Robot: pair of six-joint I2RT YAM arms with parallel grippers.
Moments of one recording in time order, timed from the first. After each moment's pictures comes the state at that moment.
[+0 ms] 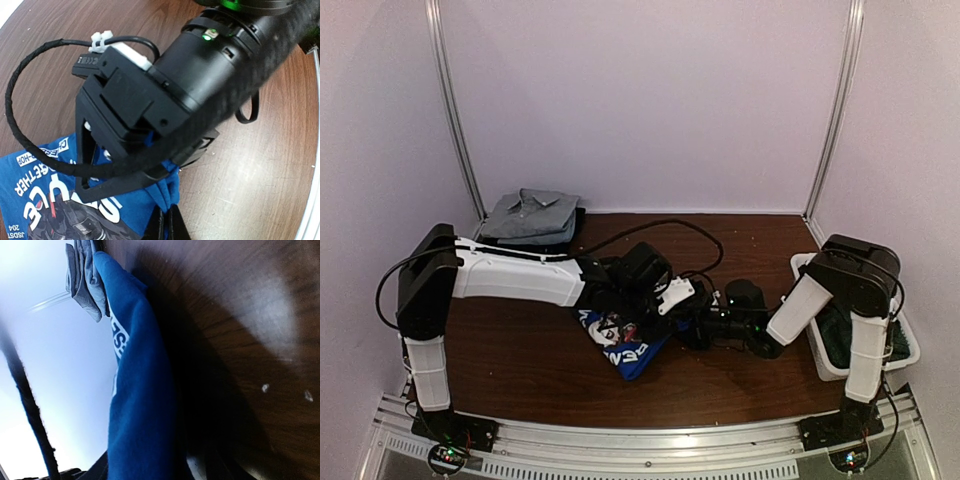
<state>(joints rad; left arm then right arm) -1.07 1.96 1.40 -0.32 0.12 0.14 0.73 1.98 0.61 1.03 -0.39 1.65</state>
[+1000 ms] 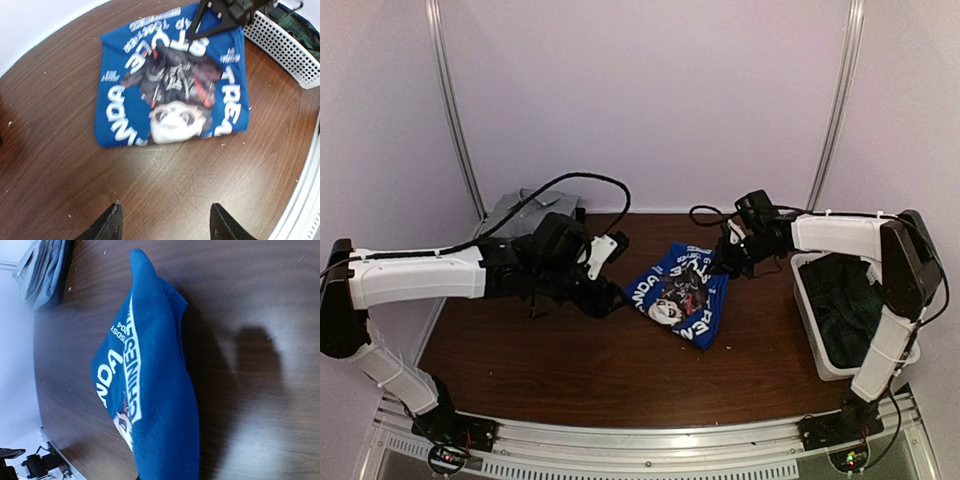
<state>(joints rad) -0.94 1.50 1.10 -0.33 0.00 -0.13 0.47 1.77 1.18 -0.32 -0.40 0.74</state>
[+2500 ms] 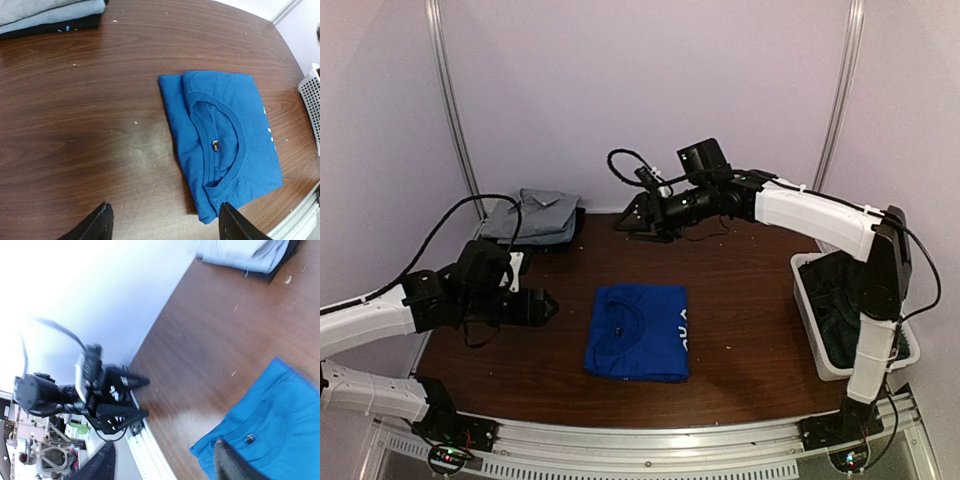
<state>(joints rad) -0.78 0.95 0.70 -0.51 -0.16 -0.59 0.79 1.96 1.82 -0.47 -0.63 0.61</state>
